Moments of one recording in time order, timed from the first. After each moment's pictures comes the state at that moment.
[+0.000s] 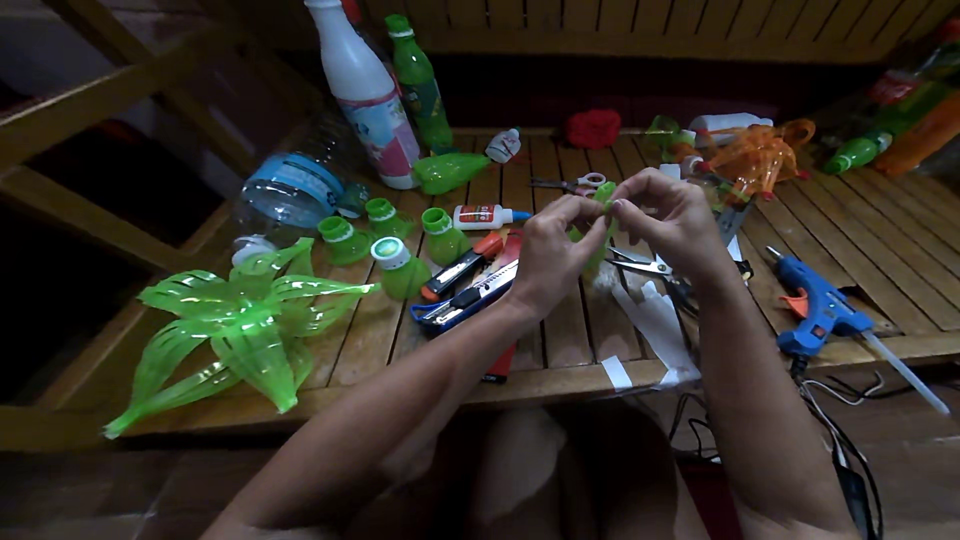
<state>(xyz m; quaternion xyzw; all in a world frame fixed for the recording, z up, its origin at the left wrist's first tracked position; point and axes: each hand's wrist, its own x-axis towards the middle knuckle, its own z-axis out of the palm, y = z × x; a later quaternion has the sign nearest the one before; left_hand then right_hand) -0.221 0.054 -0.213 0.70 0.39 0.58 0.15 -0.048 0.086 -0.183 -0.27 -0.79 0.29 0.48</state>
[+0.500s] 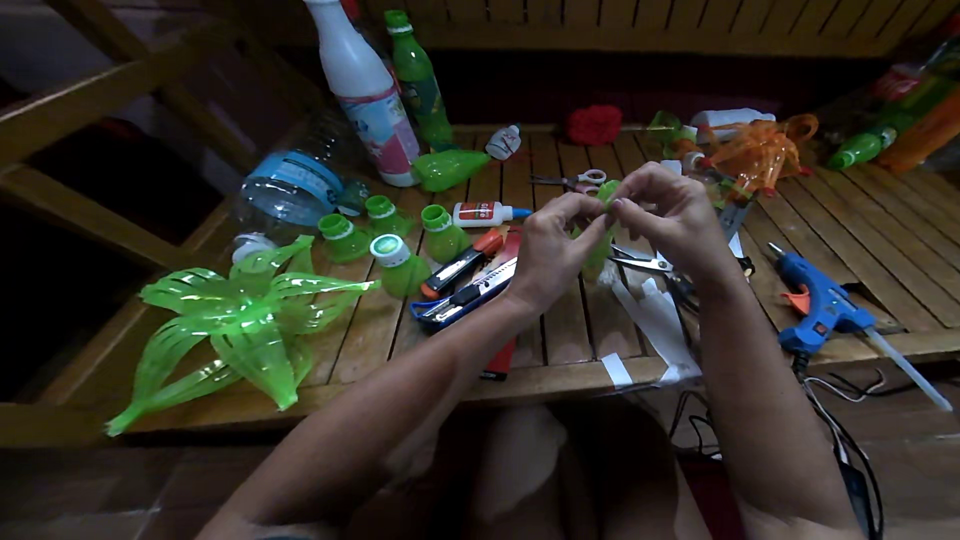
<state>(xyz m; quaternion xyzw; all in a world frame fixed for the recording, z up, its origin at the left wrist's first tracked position) -0.222 0.053 -0.213 0.69 0.39 0.57 0.20 -0.047 0.086 -0.183 -0.26 -0.79 0.29 0.48</state>
